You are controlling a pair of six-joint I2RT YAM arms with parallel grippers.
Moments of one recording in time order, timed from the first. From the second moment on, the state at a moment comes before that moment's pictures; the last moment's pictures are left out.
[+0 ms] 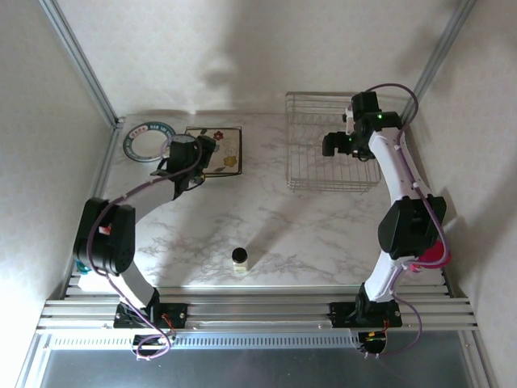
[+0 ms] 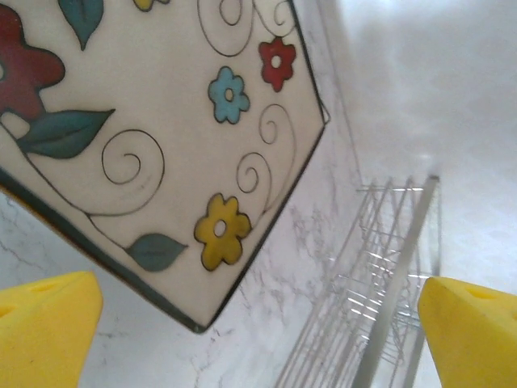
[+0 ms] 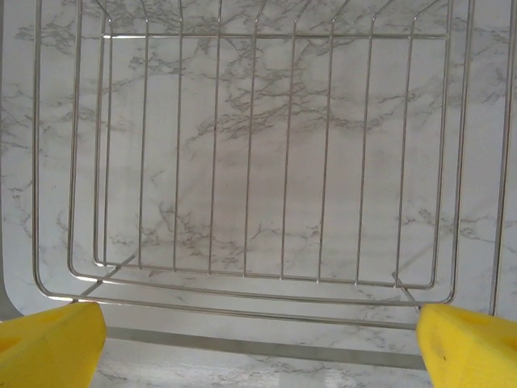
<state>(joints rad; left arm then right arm) -0.24 1.66 1.03 0.06 0.02 -1.34 0.14 1.79 1.79 -1.09 -0.03 0.10</state>
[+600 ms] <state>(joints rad) -0.27 0.89 0.30 0.60 -0.48 -0.28 0.24 0.79 0.34 0.03 0.05 0.04</state>
